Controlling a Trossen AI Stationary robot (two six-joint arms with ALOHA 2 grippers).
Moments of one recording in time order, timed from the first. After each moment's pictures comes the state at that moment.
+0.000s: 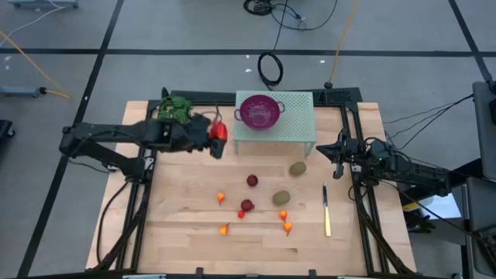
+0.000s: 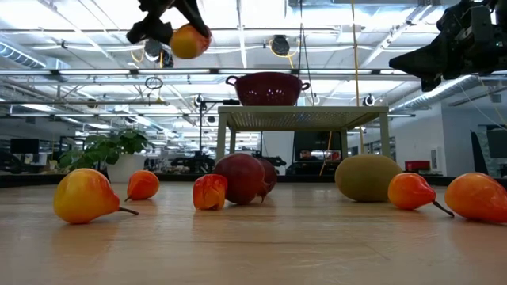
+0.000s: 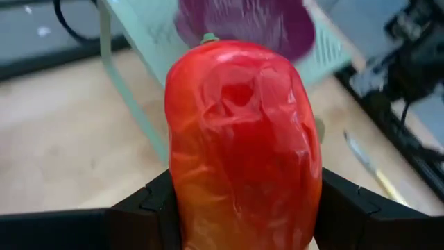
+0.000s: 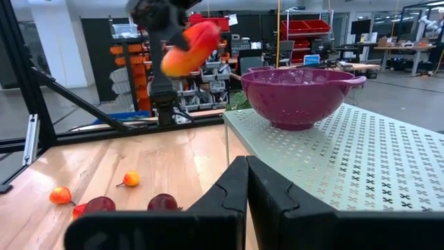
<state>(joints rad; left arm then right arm) 0.05 1.24 1.21 -0.69 -0.38 -0.84 -0.19 0.00 0.15 -0.11 0.03 0.07</state>
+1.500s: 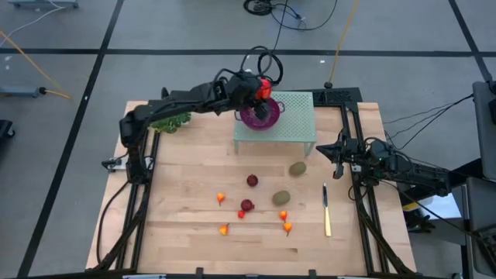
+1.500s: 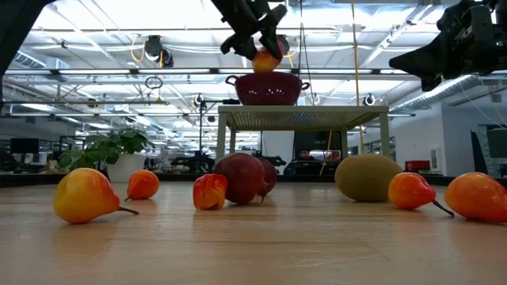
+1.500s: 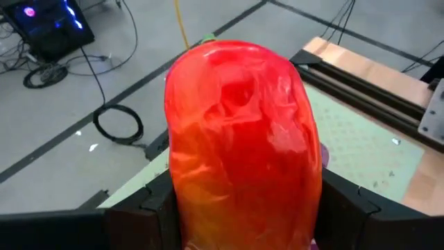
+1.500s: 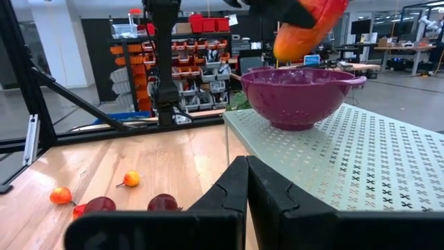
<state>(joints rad) 0.33 1.88 1.92 -0.64 -0.30 -0.22 -0.19 0.00 0.15 -0.11 0.03 0.07</state>
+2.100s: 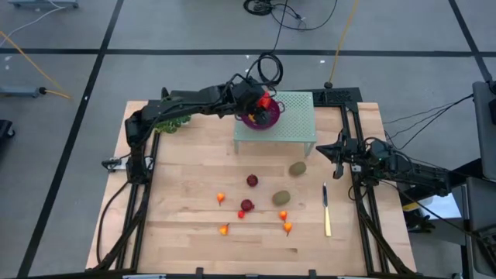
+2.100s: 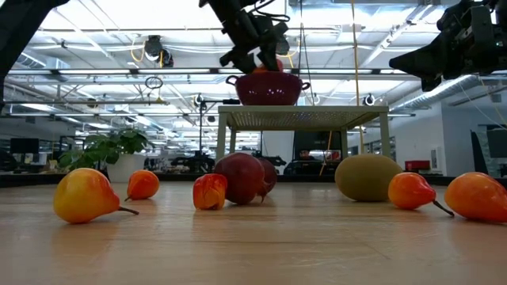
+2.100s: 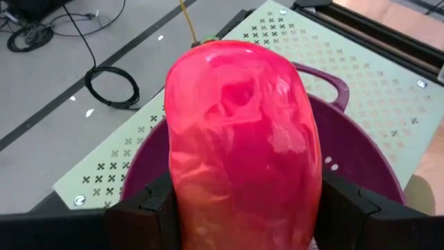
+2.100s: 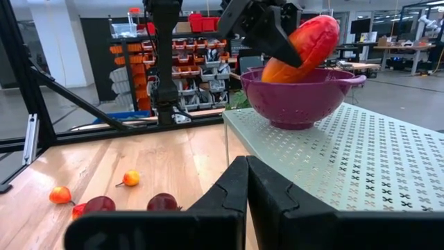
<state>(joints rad) 0.32 1.93 1.92 -0.75 -0.26 -0.25 -0.19 0.00 0.15 -0.12 0.03 0.07</state>
